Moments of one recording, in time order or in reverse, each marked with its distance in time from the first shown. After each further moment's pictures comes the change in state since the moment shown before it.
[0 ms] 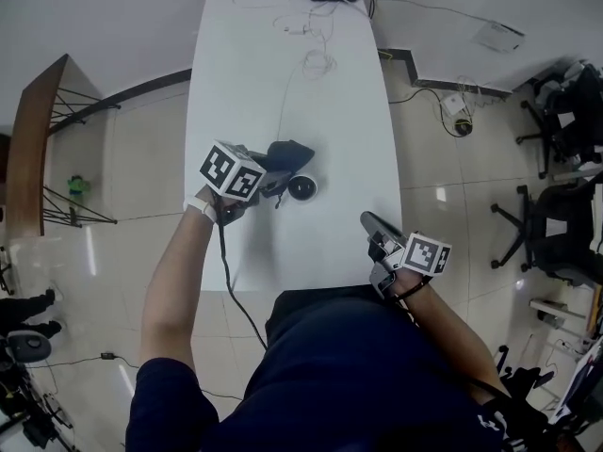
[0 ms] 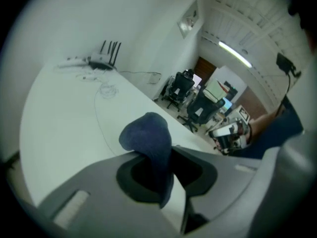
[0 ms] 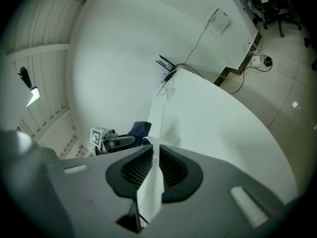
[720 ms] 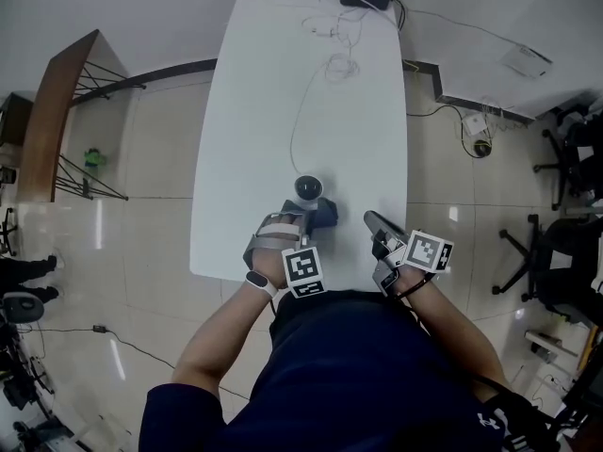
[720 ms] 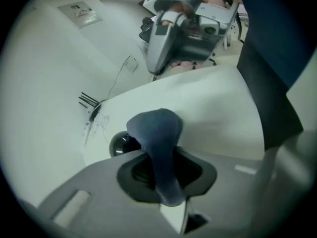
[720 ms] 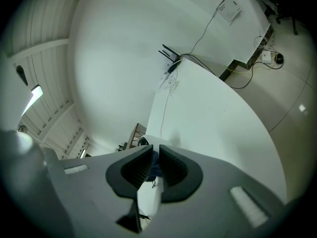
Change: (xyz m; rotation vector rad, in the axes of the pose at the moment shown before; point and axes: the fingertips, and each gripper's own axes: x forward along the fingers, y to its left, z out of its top) left arm 0.070 -0.065 -0.092 0.831 0.411 0.673; right arm 0.015 -0.010 0.010 -0.039 0.121 0.039
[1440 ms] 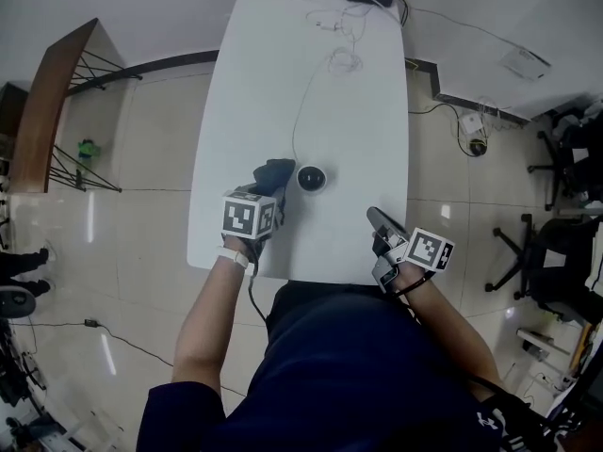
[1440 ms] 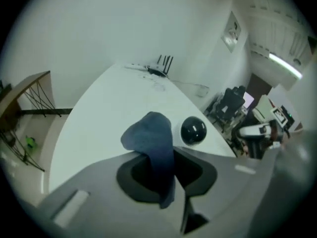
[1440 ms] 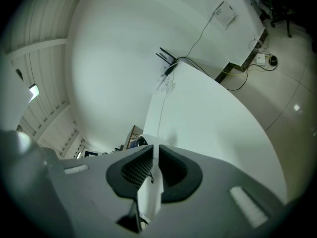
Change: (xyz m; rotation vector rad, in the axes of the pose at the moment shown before) left arm -0.012 0.076 -0.082 -1.330 -0.244 -0.207; right arm -0.003 -0.001 -0.005 0.007 -0.030 -0.045
